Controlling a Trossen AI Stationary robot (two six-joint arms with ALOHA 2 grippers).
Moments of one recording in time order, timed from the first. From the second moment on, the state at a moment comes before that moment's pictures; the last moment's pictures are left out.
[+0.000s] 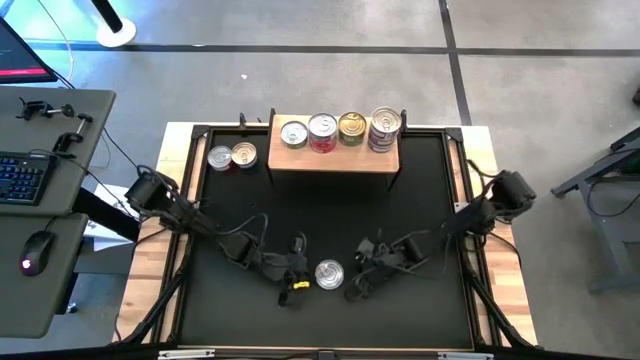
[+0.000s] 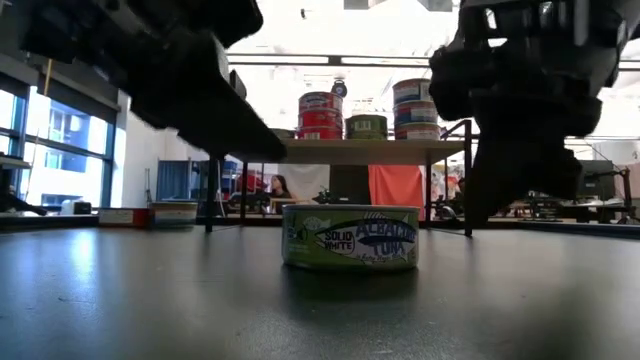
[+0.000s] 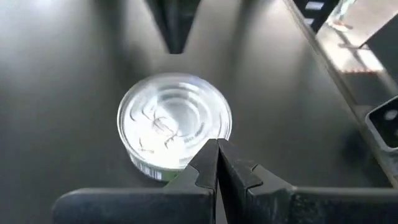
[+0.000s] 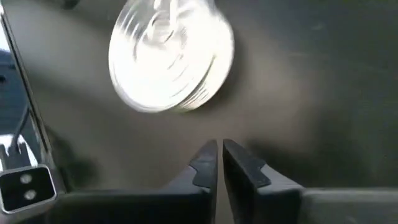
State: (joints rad) left arm -0.46 1.76 0.79 0.37 -0.23 -0.31; right arm 0.47 1.69 0.86 -0.10 0.13 1.15
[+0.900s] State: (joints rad) left arm -0.45 1.88 0.80 0.42 -0.27 -0.28; right arm 0.47 1.91 1.08 -0.13 0.15 1.12
